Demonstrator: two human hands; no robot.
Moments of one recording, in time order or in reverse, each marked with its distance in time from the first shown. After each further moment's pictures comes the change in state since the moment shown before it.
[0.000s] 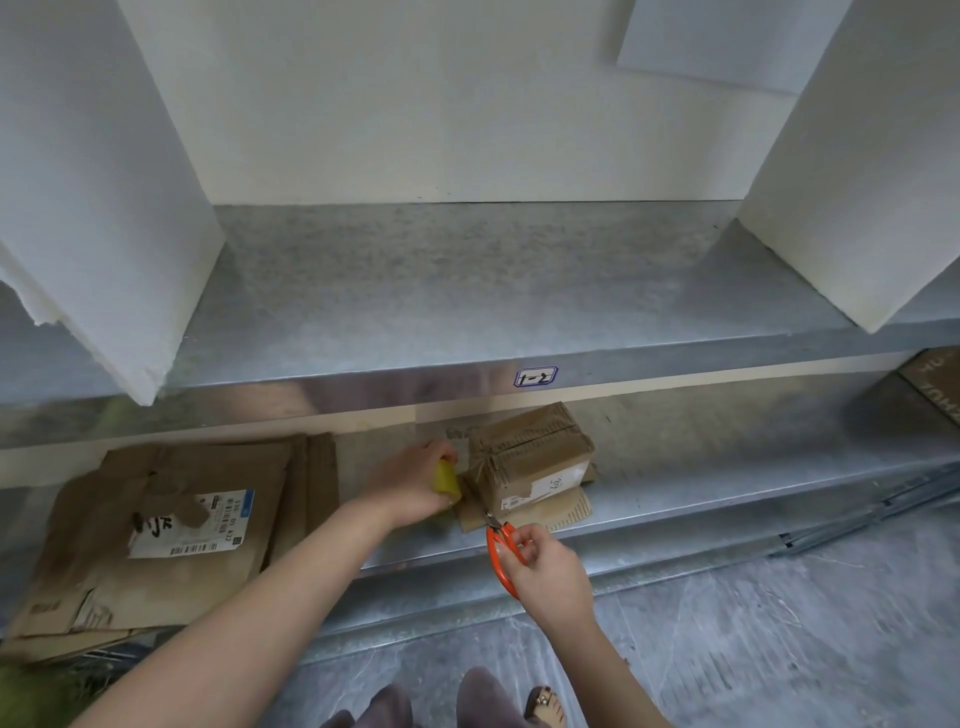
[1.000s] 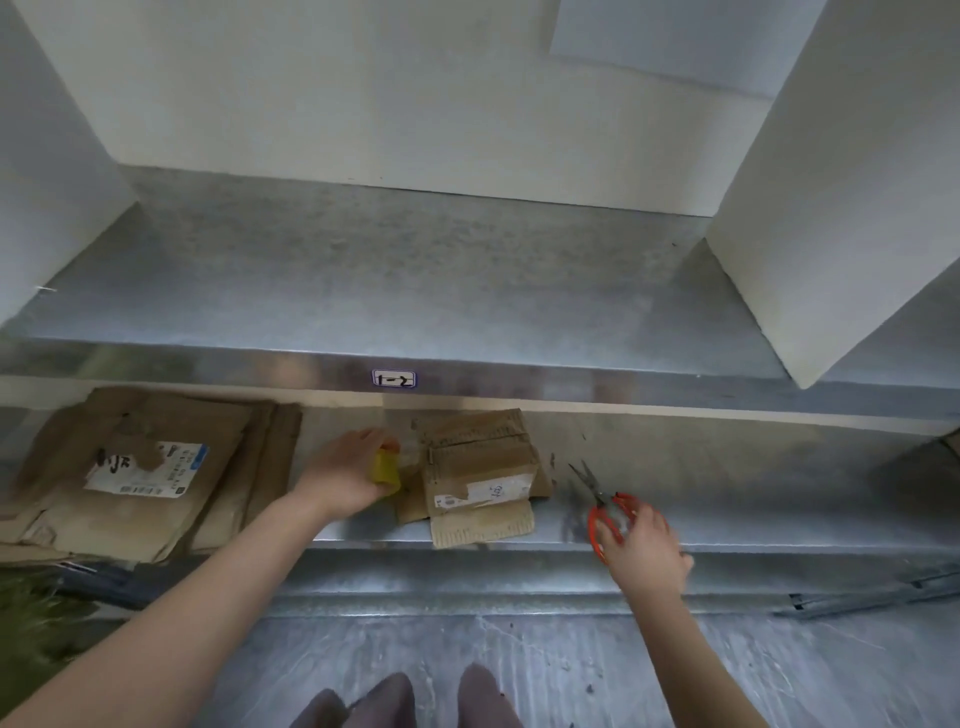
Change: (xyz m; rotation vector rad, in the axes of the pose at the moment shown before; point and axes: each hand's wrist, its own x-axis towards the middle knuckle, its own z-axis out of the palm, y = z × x) left_hand -0.001 0.019 0.018 0.112 0.121 -0.191; right_hand 0.121 0.154 -0.116 -0.240 0.242 0.047
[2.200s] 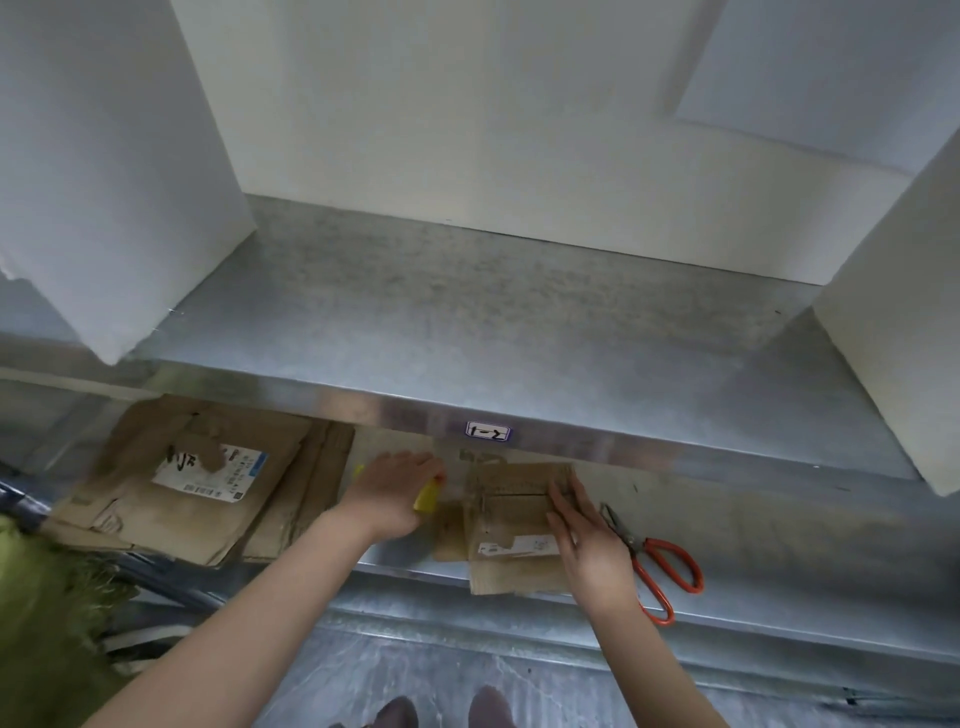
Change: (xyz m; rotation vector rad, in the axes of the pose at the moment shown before) left_hand -0.004 -0.008 -0.016 0.155 0.026 0.130; right_hand -0.010 -0.112 0.025 0.199 -0.100 -0.612
